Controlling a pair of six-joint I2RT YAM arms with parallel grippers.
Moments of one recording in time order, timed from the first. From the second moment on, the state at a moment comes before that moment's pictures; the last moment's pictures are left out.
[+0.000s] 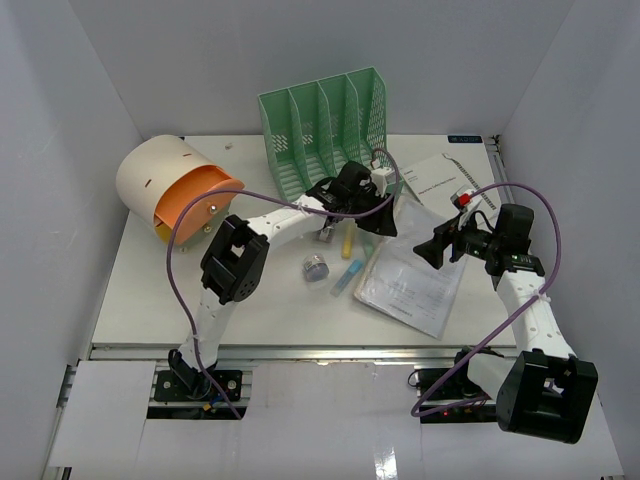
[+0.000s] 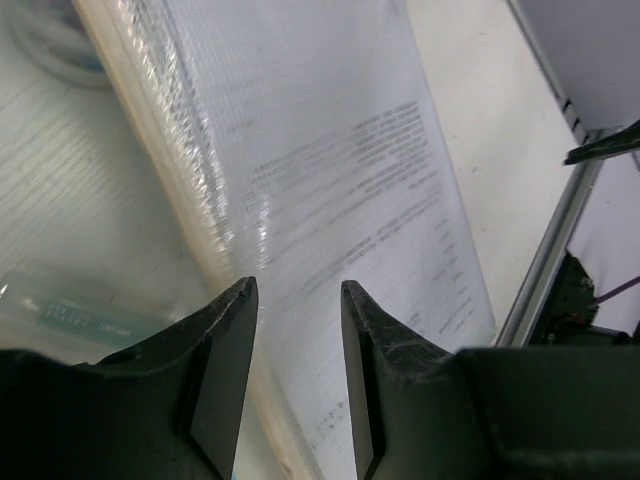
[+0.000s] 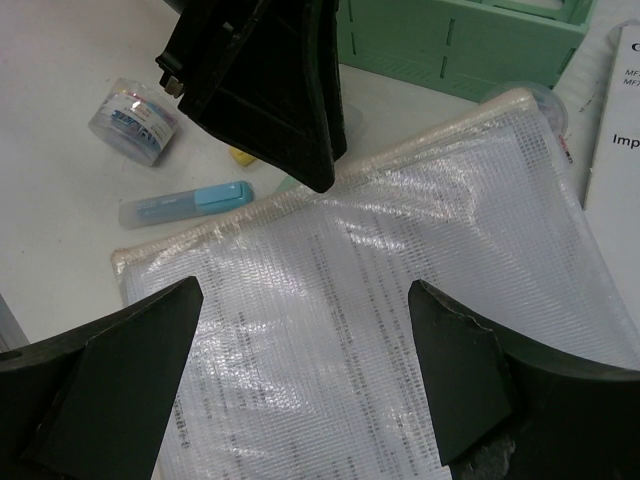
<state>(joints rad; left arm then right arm) -0.76 2.21 1.79 -0.23 0.47 -0.33 -0.13 1.05 0.69 -0.24 -0.94 -0.37</state>
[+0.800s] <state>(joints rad) -0.85 2.13 1.68 -0.21 0.26 -0.34 -0.16 1.05 0.69 -0.26 -0.96 -0.40</state>
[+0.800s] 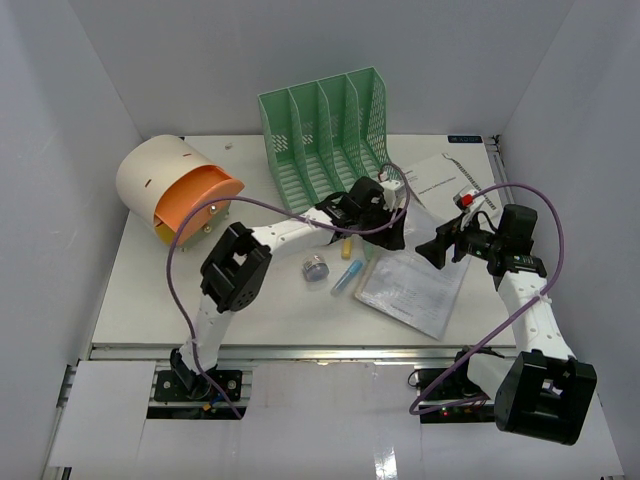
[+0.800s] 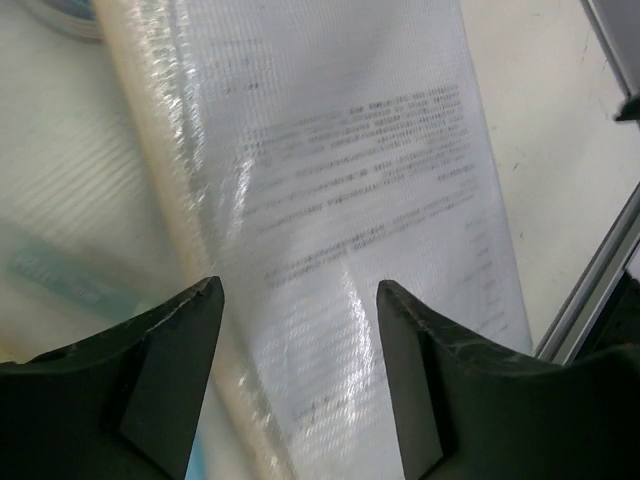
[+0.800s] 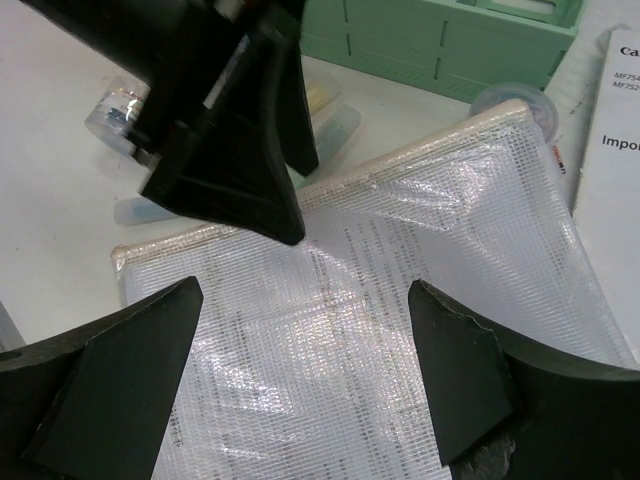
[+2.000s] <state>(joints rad) -0.82 0.86 0.76 -0.37 -0.20 -0.58 1.06 1.15 0.47 -0.23 0.35 -0.36</state>
